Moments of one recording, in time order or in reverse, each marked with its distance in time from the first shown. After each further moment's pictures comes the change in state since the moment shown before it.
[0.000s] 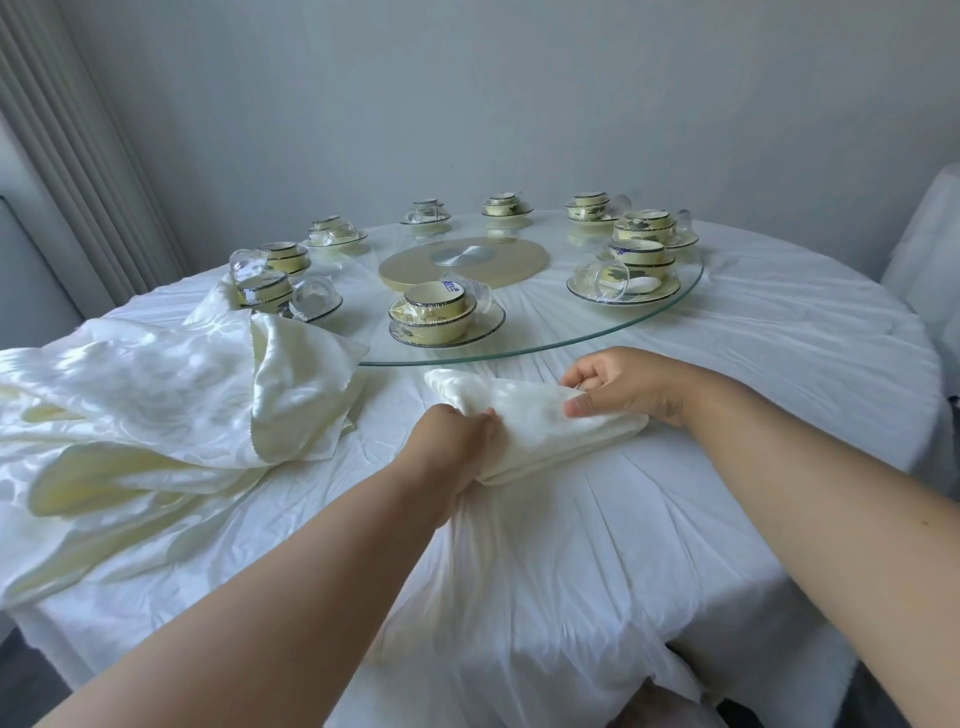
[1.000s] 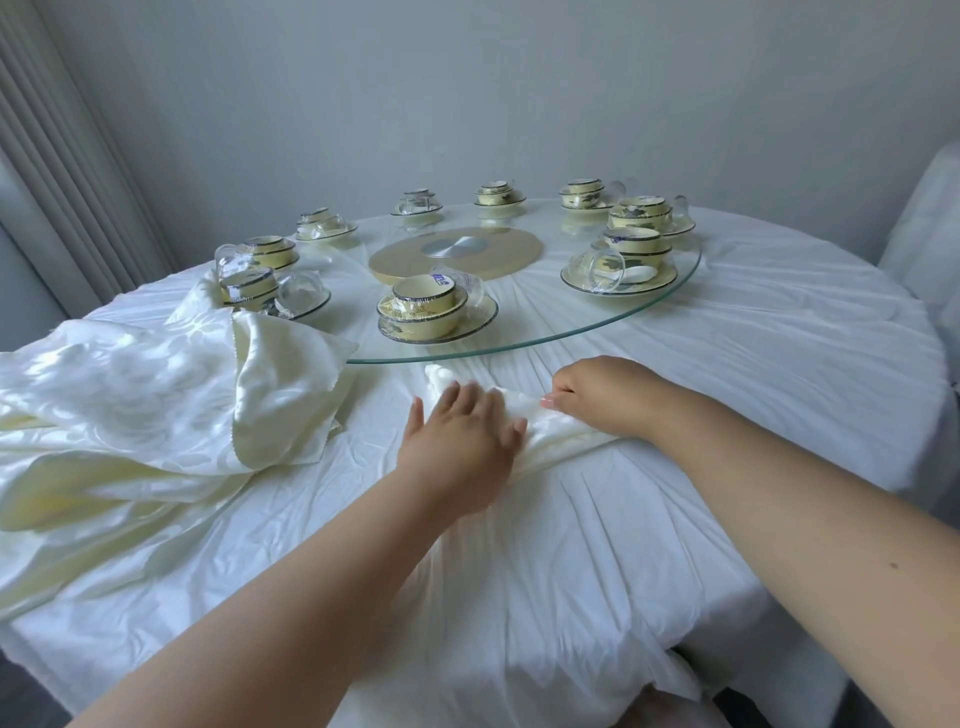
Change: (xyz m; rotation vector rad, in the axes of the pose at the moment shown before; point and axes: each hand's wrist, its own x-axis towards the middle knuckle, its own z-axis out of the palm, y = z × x) left_hand 0.018 -0.009 0.010 1.066 -0.030 0.541; right_hand 0.010 -0.008 0.023 -0.751 0.174 -0.013
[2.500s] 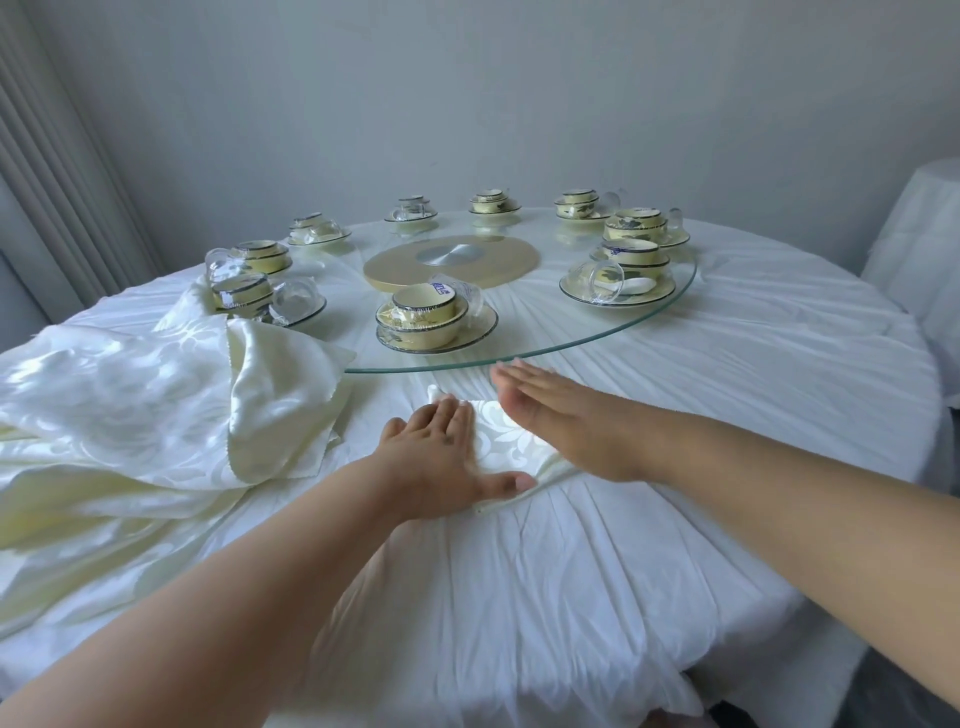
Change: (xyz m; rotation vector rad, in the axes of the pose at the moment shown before) left_hand 0.013 -0.037 -0.004 0.140 -0.263 0.027; right_hand -0.042 -0.061 -0.025 0.298 -0.211 -0.123
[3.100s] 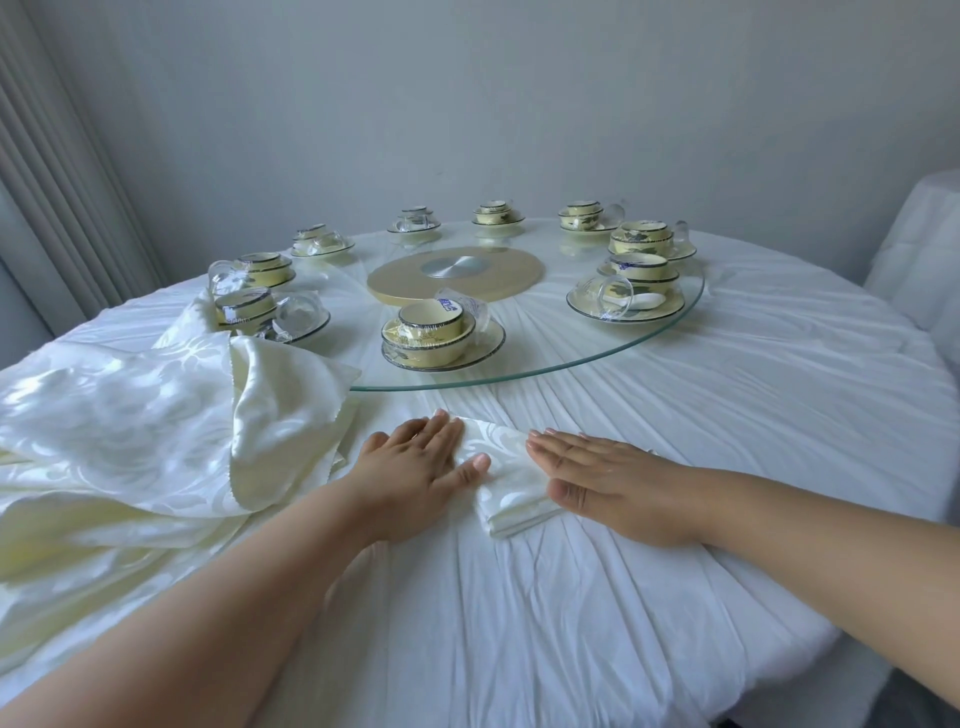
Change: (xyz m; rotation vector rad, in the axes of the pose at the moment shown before) left_hand 0.007 -0.037 0.007 -0.084 0.102 0.080; right_hand 0.001 0.051 0.020 -0.280 -0.162 -0.066
